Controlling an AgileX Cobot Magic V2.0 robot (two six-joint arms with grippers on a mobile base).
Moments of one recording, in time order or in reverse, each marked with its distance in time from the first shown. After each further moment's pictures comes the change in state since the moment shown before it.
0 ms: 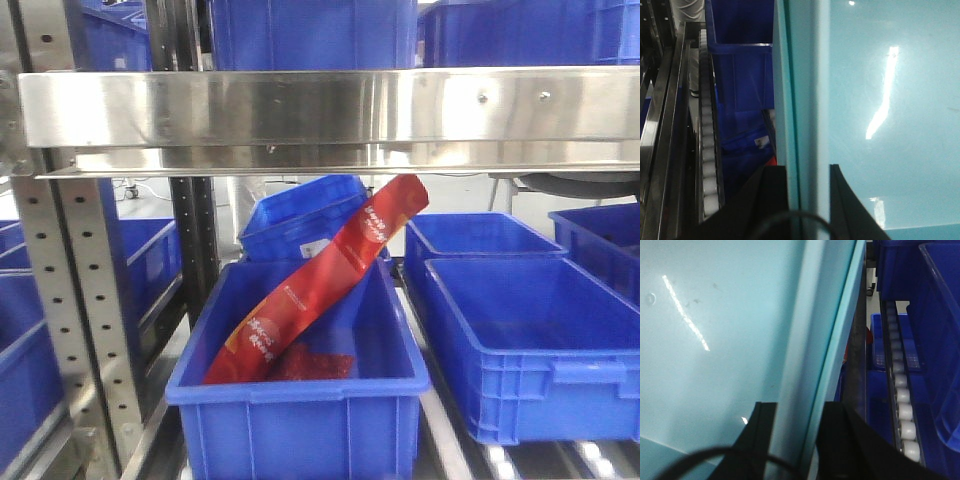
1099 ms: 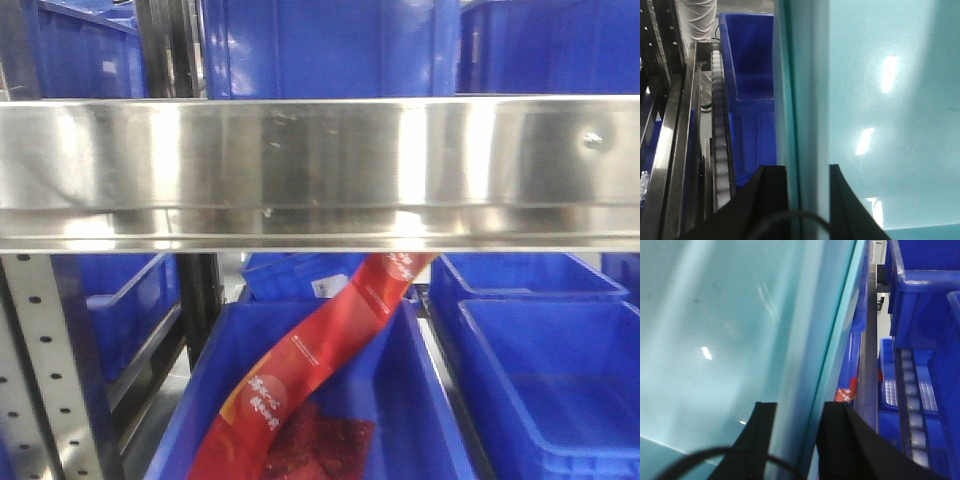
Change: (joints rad) left arm 0.000 0.000 0.000 0.000 0.000 0.000; right arm 0.000 0.000 0.000 0.000 0.000 0.000
